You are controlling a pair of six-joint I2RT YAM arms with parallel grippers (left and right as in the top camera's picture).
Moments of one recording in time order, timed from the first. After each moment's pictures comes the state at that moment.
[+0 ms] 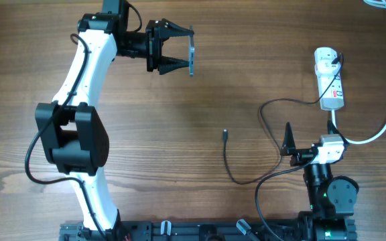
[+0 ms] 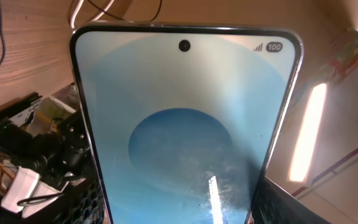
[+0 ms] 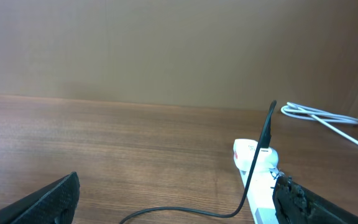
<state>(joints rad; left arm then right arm) -0.10 2.11 1.87 -1.13 1.52 -0.83 0.00 0.02 0.01 0.00 -0.04 -0.05</state>
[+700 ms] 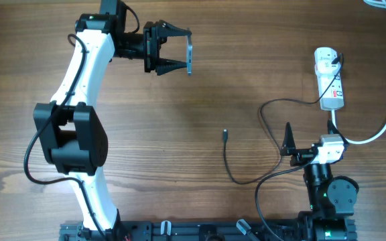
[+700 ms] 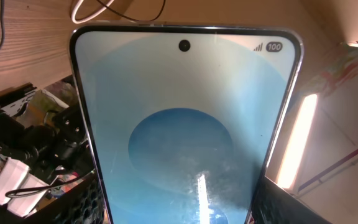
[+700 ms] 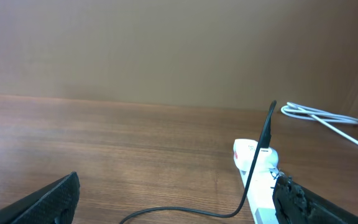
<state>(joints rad) -0.09 2.11 1.87 -1.17 1.52 -0.86 0.00 0.02 0.01 0.00 -0.04 -0.05</state>
